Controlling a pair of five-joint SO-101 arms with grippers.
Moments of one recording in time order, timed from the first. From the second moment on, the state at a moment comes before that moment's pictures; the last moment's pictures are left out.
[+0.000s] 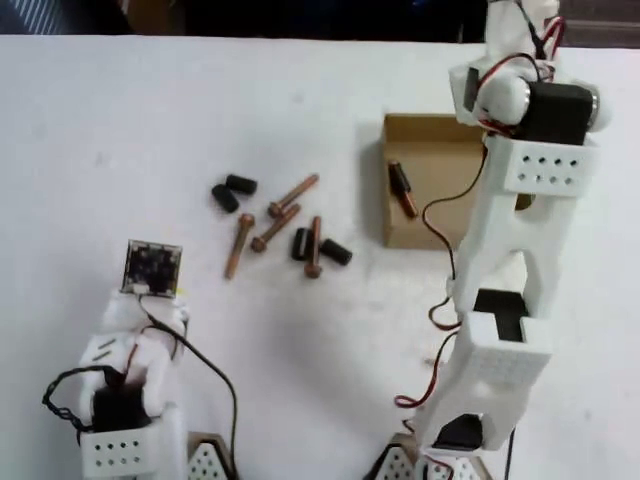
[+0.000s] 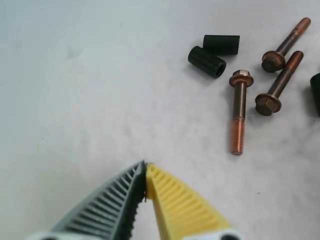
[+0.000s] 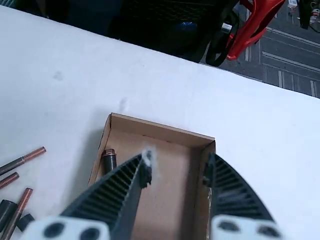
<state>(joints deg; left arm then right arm) -12.3 -100.5 92.9 57.2 -13.2 2.5 20.0 -68.5 97.0 20.7</state>
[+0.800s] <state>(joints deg) -12.3 -100.5 92.9 57.1 -13.2 -0.4 -4.2 -45.9 97.0 20.7</state>
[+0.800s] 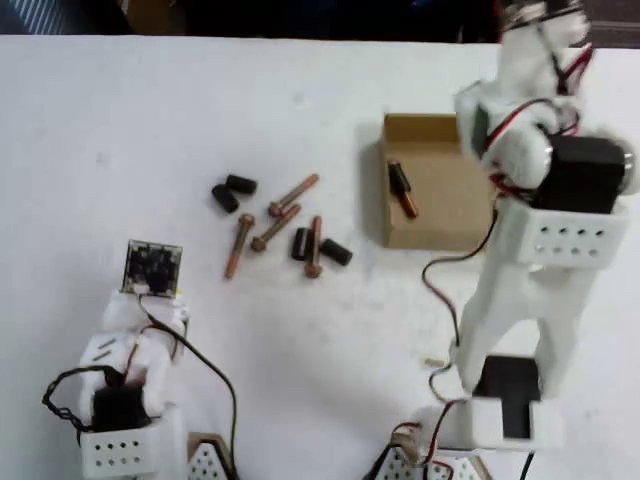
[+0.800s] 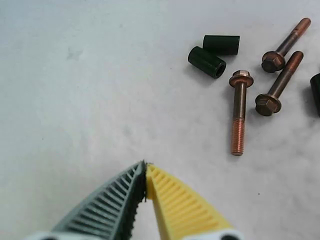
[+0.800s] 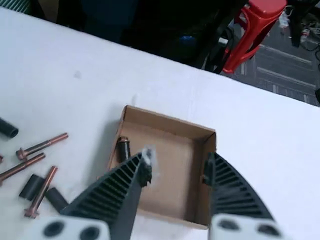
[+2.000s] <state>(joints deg) -12.4 -100.5 92.9 57.1 -13.2 -14.8 -24.5 36.7 55.5 52.4</state>
